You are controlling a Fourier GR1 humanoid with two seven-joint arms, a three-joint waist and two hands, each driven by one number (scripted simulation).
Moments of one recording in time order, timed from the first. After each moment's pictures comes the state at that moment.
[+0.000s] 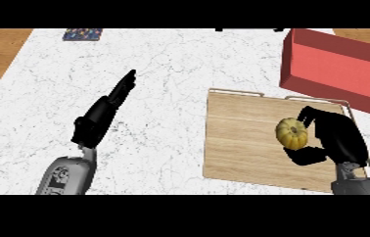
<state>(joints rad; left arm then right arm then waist) -0.21 0.11 -0.08 -1.52 -0.12 -0.17 0.07 -0.06 -0.38 0.08 -1.56 1.01 0.08 0.26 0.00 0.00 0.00</state>
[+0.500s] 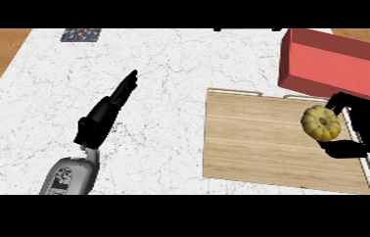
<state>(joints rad) -0.21 0.09 -0.09 -1.52 -0.14 -0.16 0.08 -0.06 -0.49 -0.04 -1.70 0.95 0.08 0.12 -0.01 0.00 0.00</state>
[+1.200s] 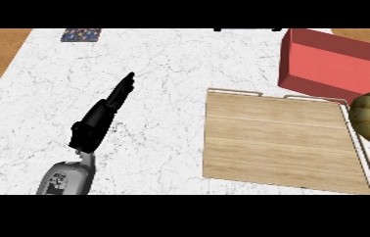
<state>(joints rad) -0.18 0.09 -0.08 -1.56 -0.14 -0.18 0.09 -0.10 -0.49 -0.31 -2.13 0.66 0.32 0.30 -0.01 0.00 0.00</state>
